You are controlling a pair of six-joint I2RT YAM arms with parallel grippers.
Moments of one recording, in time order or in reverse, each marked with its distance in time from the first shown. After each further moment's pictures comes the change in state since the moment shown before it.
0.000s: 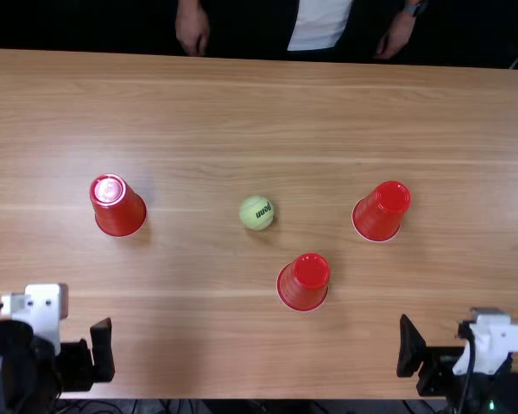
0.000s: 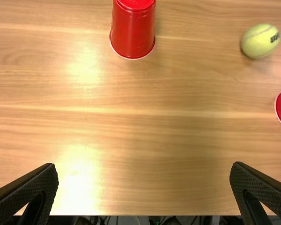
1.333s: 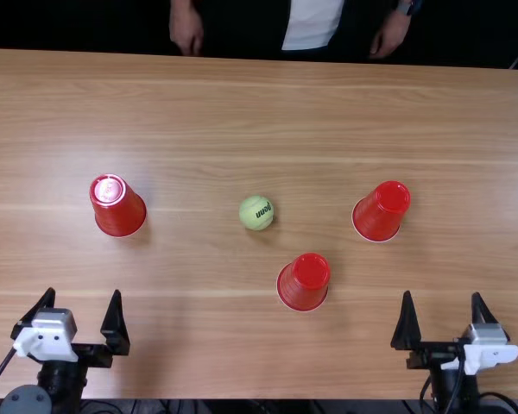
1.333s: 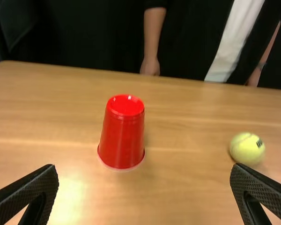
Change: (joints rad) left arm 0.032 -0.633 -0.772 0.839 0.042 -0.010; right arm -0.027 -0.362 -0.481 0.613 0.029 -0.057
